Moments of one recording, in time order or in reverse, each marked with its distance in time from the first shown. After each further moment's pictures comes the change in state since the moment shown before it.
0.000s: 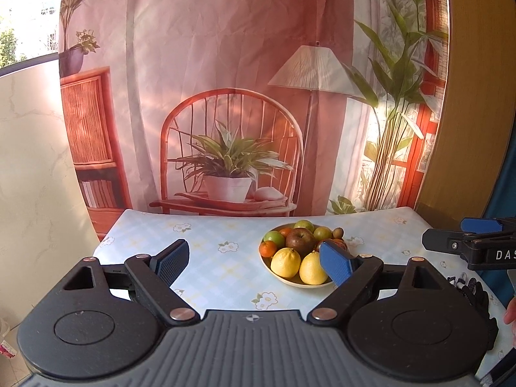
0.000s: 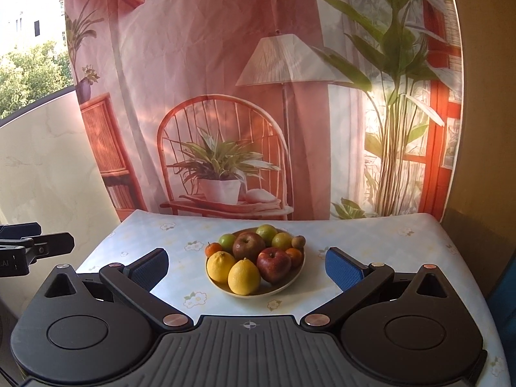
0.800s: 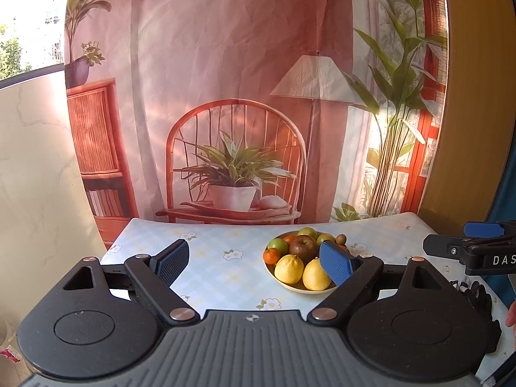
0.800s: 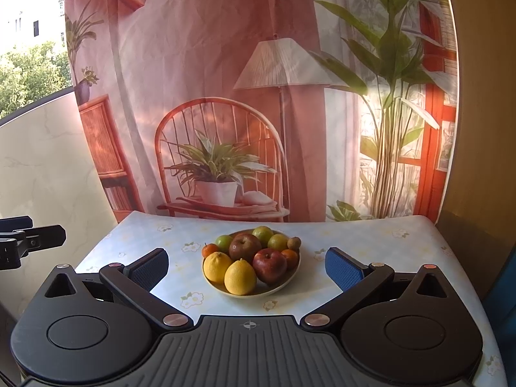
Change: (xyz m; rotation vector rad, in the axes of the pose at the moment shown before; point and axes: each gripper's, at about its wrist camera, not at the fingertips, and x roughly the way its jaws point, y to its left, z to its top) left arm -0.011 -0.002 -0.001 0.016 -0.031 0.019; right arm -0.007 0.000 -0.002 -0.002 -0.010 -0.011
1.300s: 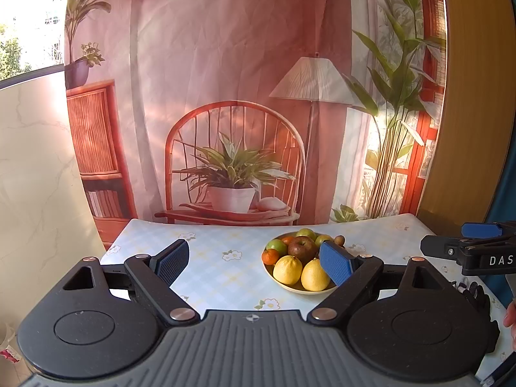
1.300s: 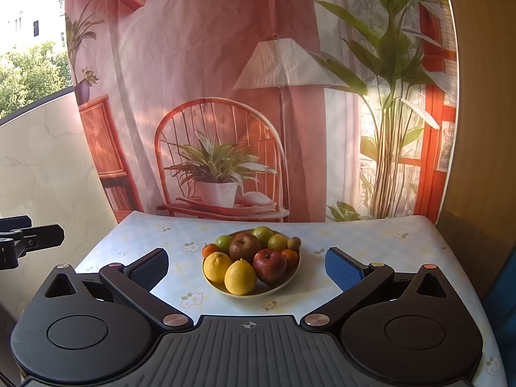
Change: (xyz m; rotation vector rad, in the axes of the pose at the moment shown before) left arm -0.001 0.003 0.001 0.002 -0.005 -0.010; right arm -0.001 0.000 0.001 0.001 0.001 0.000
